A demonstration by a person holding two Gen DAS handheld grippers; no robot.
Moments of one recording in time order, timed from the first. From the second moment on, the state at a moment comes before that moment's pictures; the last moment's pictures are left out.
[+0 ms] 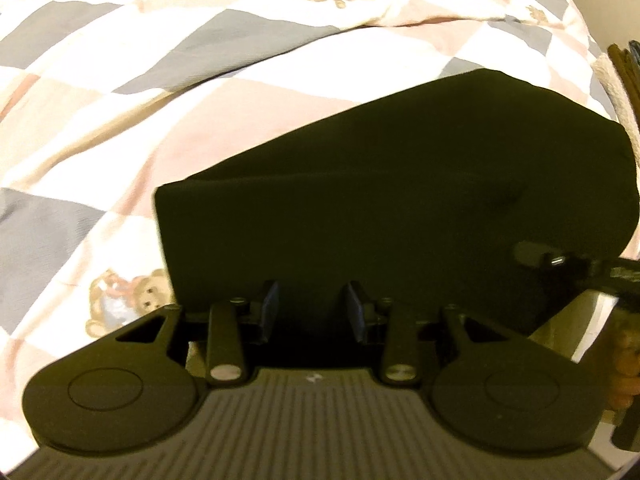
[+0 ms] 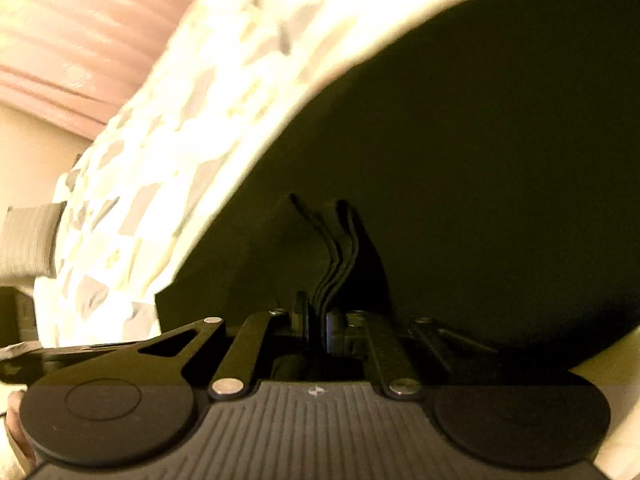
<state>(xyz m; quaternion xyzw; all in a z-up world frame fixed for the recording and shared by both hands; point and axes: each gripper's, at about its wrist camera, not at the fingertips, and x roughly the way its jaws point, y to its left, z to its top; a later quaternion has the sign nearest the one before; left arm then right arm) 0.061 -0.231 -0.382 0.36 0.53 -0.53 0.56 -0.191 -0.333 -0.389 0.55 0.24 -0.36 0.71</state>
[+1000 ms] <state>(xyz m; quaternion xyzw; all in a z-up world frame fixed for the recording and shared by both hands) -0.154 -0.309 -0.375 0.40 0.49 -0.53 0.56 -0.486 -0.407 -0.358 0.45 0.20 -0.54 0.69</state>
